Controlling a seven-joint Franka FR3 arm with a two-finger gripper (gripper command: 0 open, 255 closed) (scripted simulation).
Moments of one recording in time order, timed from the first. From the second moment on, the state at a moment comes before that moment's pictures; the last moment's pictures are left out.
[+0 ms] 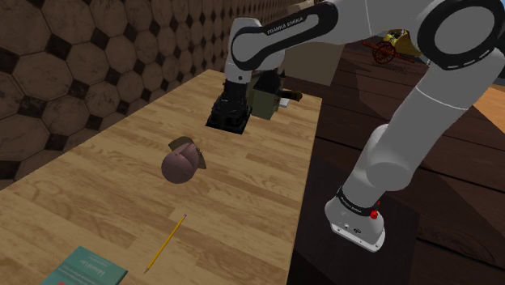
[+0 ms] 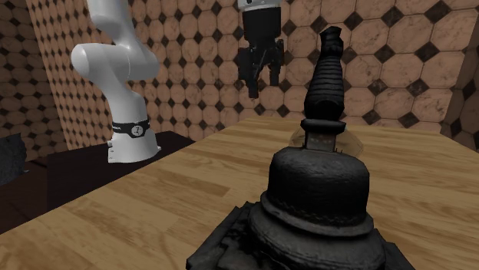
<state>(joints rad) 0.18 -0.08 0.06 -2.22 0.29 2.09 -0.04</state>
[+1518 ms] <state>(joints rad) 0.25 0.34 0.12 -1.91 0.31 2.32 -0.09</state>
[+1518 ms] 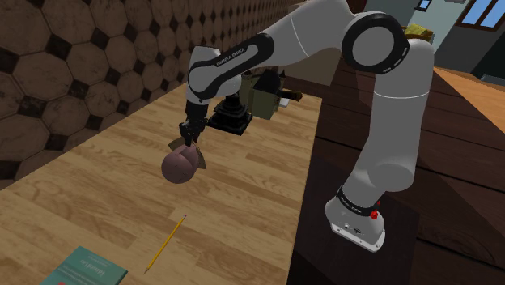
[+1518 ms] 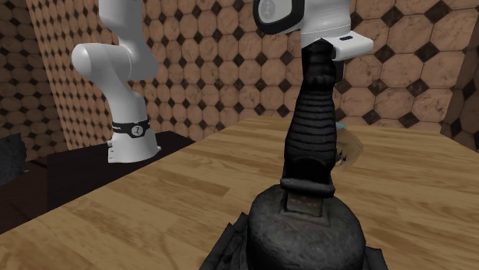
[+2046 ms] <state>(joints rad) 0.25 0.34 0.12 -1.91 0.31 2.31 -0.09</state>
